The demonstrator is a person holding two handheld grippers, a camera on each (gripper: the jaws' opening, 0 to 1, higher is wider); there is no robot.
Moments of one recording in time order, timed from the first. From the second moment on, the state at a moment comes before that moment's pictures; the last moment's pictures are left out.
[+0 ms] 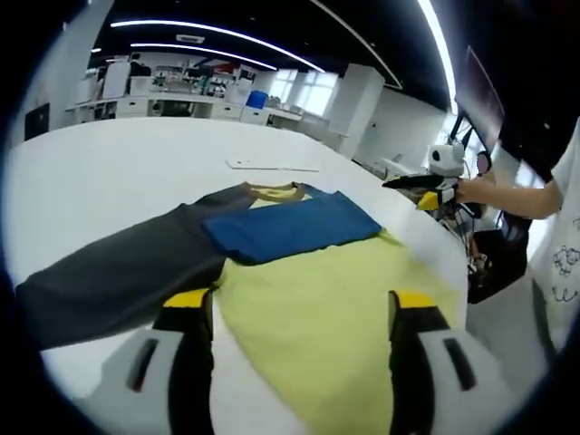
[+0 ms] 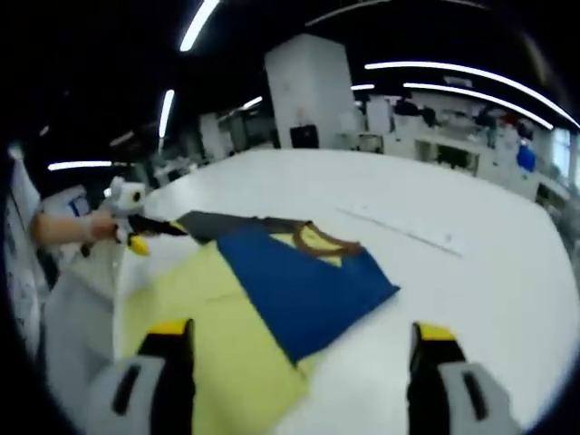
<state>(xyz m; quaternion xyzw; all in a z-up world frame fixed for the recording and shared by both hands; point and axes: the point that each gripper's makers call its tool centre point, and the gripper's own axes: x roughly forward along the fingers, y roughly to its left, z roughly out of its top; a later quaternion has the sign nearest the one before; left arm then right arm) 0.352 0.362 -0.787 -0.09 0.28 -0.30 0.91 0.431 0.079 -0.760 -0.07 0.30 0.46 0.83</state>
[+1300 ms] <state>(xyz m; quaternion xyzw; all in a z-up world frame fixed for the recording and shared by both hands) 0.346 0.645 -0.841 -0.06 0.31 0.08 0.95 0.357 0.062 -0.776 -0.10 0.33 0.47 0.81</state>
